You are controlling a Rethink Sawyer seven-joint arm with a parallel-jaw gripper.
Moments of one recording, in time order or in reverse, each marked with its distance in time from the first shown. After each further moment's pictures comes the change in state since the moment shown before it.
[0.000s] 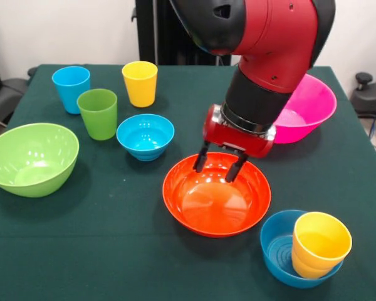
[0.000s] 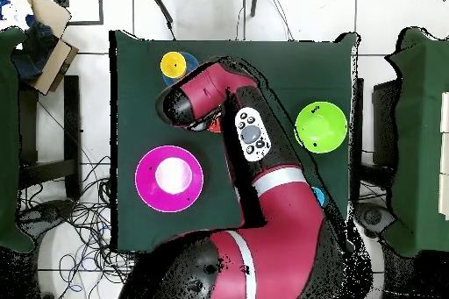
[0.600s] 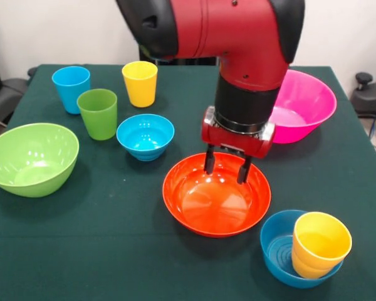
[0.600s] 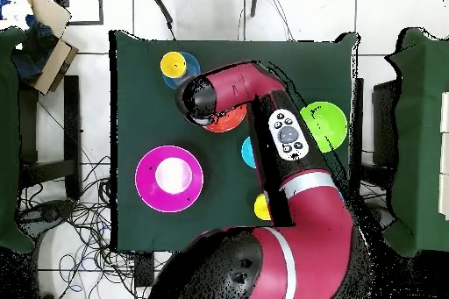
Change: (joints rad) arm -0.092 0.021 0.010 0.016 0.255 -0.093 0.000
